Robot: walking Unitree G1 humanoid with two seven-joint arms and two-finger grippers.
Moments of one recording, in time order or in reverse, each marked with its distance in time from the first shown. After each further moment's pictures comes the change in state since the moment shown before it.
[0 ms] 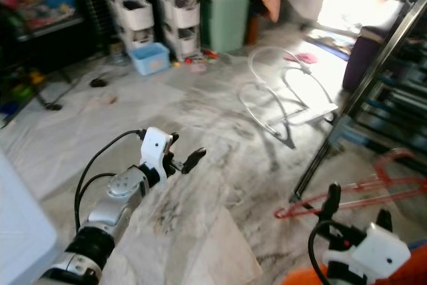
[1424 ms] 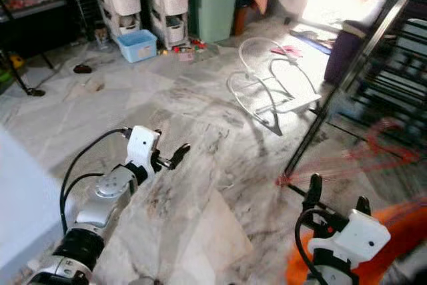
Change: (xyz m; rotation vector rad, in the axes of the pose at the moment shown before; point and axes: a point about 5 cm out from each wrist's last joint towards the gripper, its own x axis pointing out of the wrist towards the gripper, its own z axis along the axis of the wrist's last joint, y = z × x) left arm -0.013 0.021 0.007 0.075 0.002 0.126; right arm 0.006 0.023 -0.002 0.031 0.033 0.080
